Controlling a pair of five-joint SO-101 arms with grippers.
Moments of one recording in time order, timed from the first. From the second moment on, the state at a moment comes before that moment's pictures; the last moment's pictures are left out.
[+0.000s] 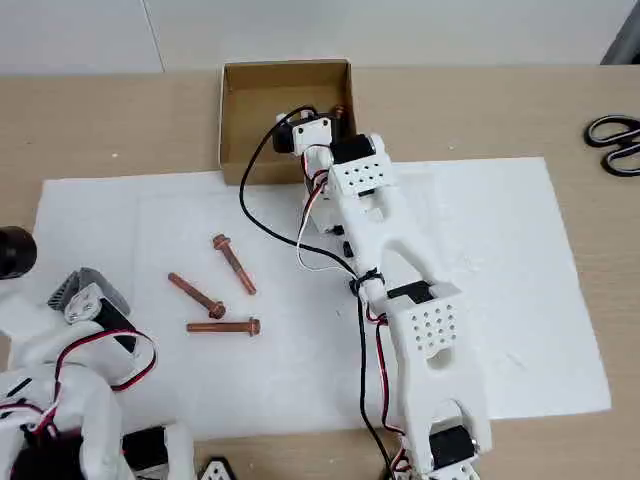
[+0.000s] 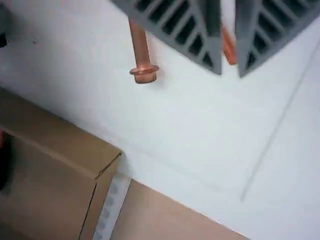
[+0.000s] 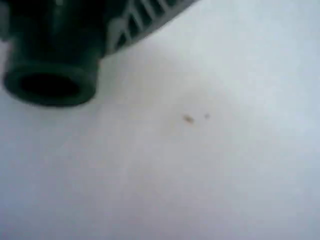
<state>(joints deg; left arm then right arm) -19.6 -74.2 31.3 87.6 24.0 -22.9 47.8 -40.8 82.9 8.7</state>
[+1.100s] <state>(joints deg) -5.3 -45.8 24.0 76.6 31.7 -20.2 -3.5 -16.9 98.8 -14.6</state>
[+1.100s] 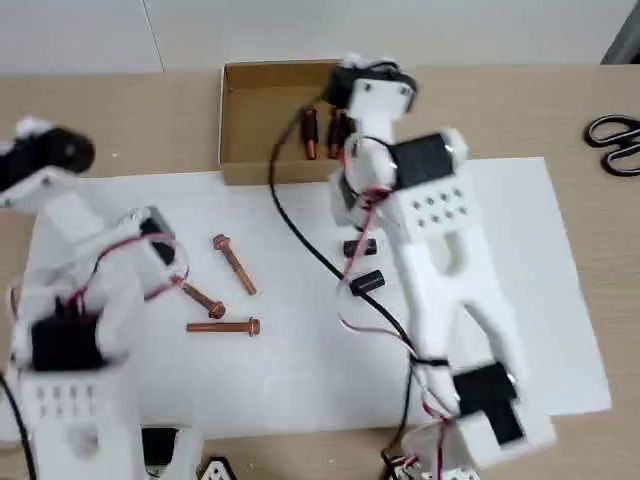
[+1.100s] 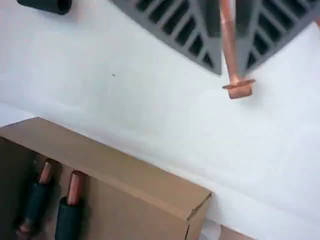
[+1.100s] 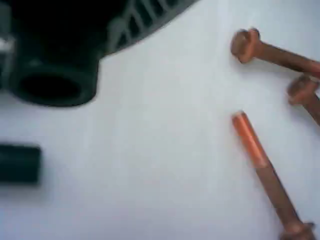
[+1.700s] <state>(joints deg) -3.0 1.3 -1.8 86.7 40.7 -1.5 -38.8 26.4 98.7 -14.7</state>
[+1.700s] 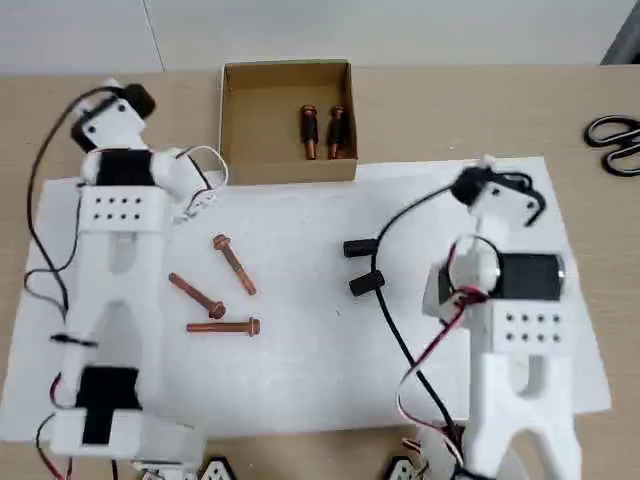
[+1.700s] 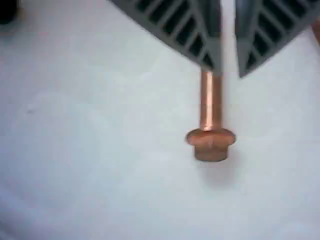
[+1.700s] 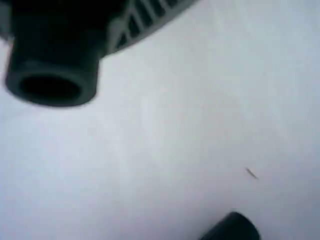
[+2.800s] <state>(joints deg) 4.3 16.9 -2.1 87.2 38.1 1.3 -52.1 28.5 98.8 -14.5</state>
